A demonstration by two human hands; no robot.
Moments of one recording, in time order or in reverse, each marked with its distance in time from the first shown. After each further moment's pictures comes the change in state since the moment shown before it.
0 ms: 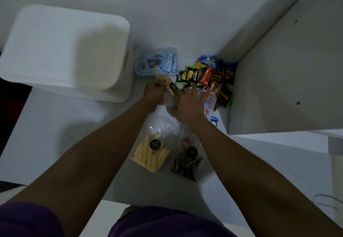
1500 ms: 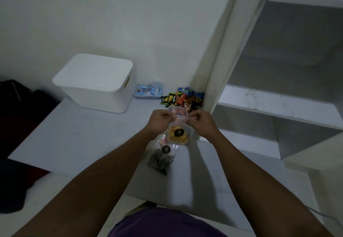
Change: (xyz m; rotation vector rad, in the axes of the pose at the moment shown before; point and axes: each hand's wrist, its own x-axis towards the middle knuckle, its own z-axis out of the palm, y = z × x) left_hand -0.245 -0.021 0.059 0.197 -0.069 0.466; right_hand -0.177 0.129 -0.083 1.031 0.094 0.072
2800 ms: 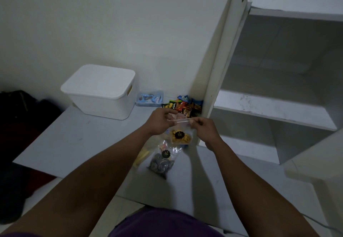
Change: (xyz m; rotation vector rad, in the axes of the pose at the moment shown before) left_hand -0.011 0.025 -0.013 0.323 -0.100 0.251; right_hand -0.024 0.001 -0.006 0.281 0.031 0.019
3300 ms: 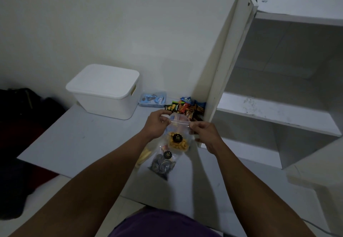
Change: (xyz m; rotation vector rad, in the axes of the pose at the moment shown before) left_hand -0.013 -0.019 -0.002 -0.137 0.146 -0.083; right_hand -0.007 -0.002 0.001 0.045 -0.058 0.147
